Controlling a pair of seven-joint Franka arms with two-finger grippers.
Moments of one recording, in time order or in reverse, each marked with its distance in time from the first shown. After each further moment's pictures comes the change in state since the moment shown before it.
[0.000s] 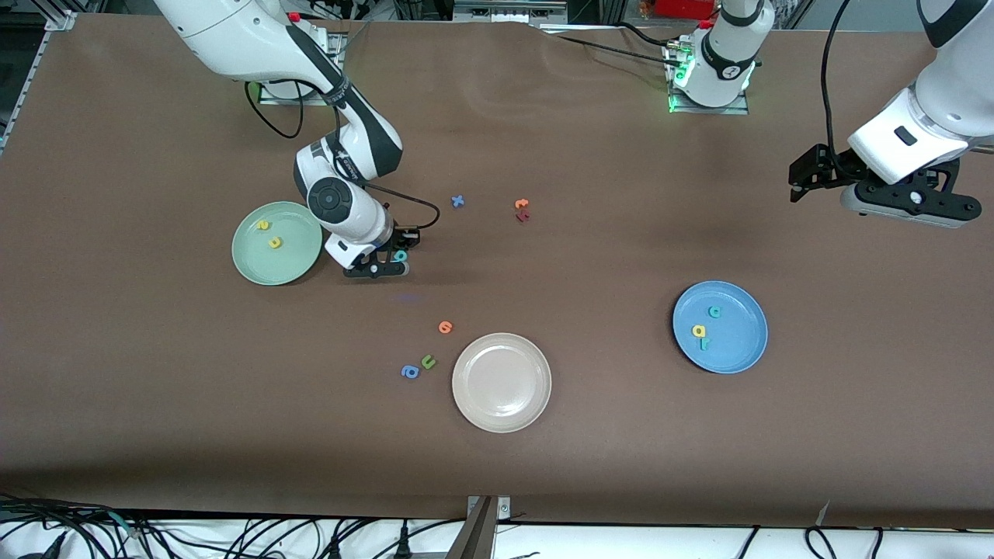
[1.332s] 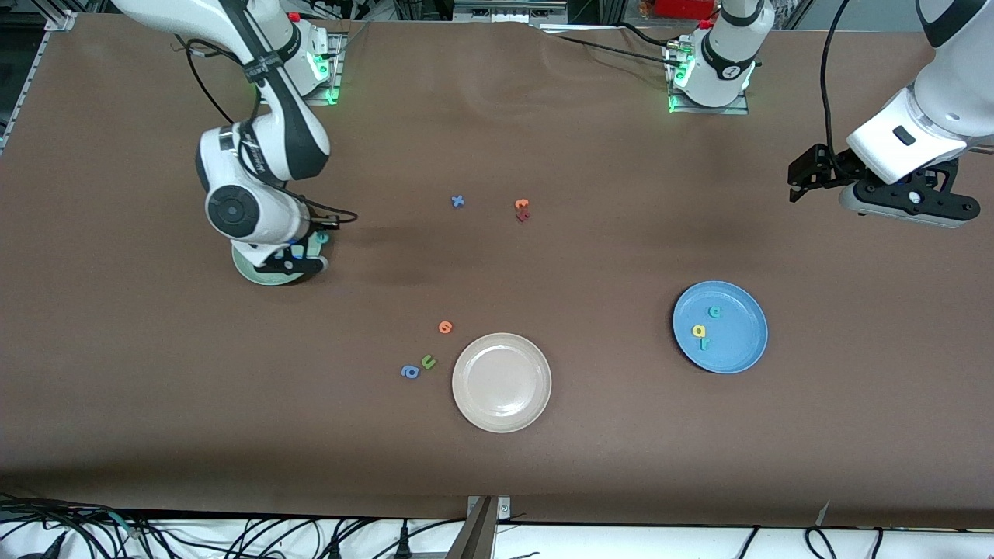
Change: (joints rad) left arm 0.000 0.000 0.000 0.000 0.000 0.000 0.000; right arm -0.009 -0.246 -0.251 -0.051 -0.002 -0.464 -0.205
